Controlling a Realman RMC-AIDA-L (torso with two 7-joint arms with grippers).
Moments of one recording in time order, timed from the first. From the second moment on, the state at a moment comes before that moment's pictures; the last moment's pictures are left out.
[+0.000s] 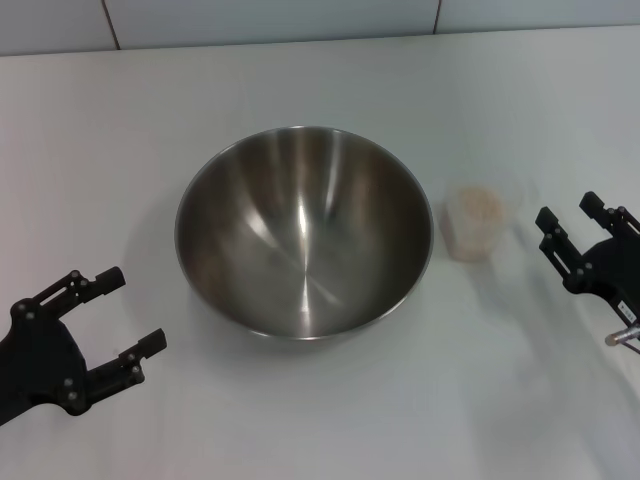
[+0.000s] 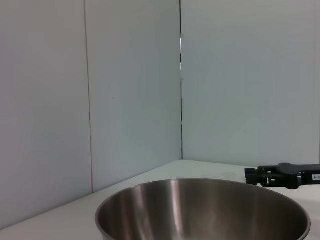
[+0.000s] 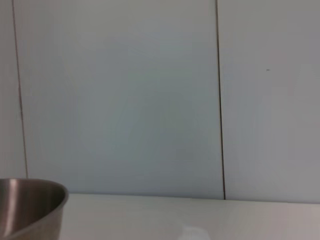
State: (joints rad) left arm -0.22 -2.02 0.64 0.34 1.76 1.72 -0.65; right arm 0.25 2.08 0.21 0.10 -1.97 -1.35 0.25
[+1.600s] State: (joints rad) left arm -0.23 -2.02 0.62 0.35 1.76 1.72 -0.65; right arm 0.38 2.08 0.24 0.07 -1.97 -1.21 0.25
